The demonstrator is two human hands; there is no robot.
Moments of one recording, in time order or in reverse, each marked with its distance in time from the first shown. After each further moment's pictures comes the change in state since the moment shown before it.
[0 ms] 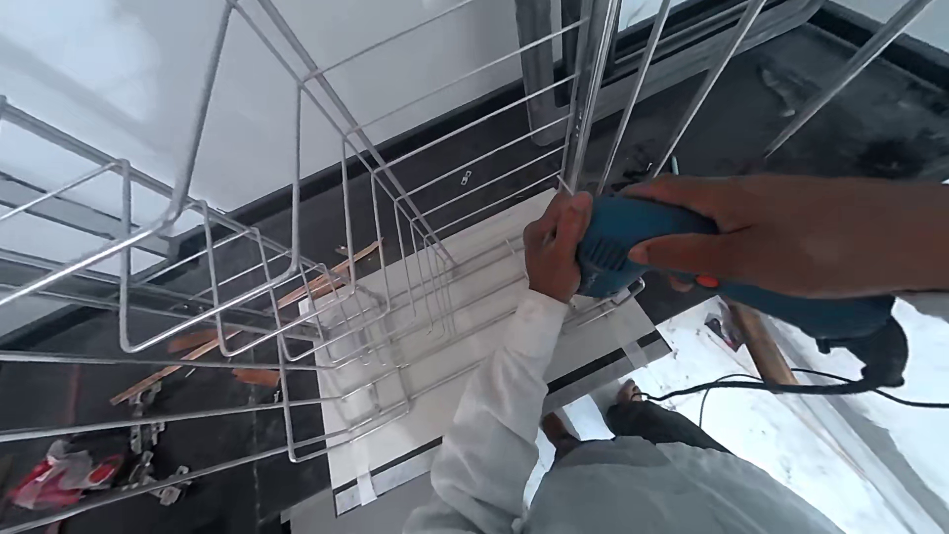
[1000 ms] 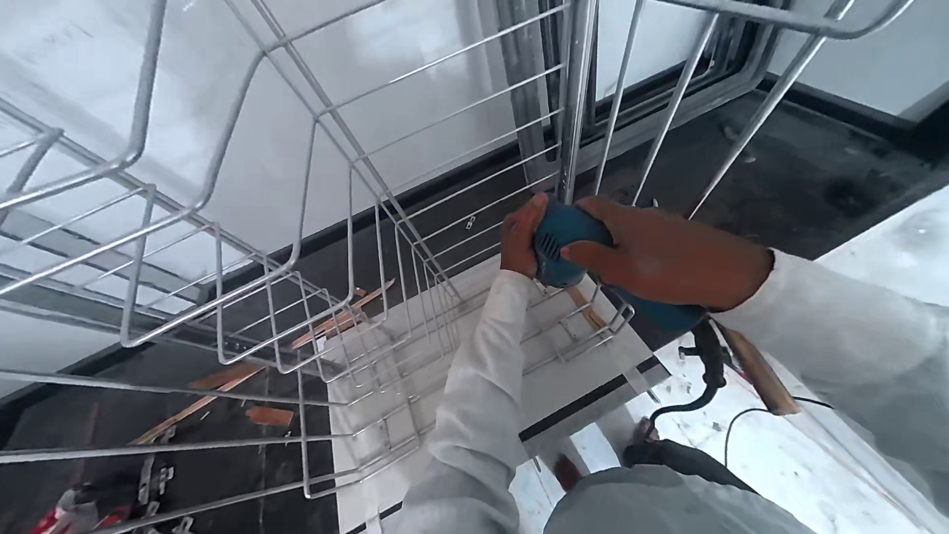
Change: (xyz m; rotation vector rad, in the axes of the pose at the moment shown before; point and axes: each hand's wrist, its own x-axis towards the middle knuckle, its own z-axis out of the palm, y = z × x) left_hand 0.063 0.009 -0.019 -0.131 -0.052 -0.141; right_hand 0.027 -0.041 0.019 0.024 0.233 0.101
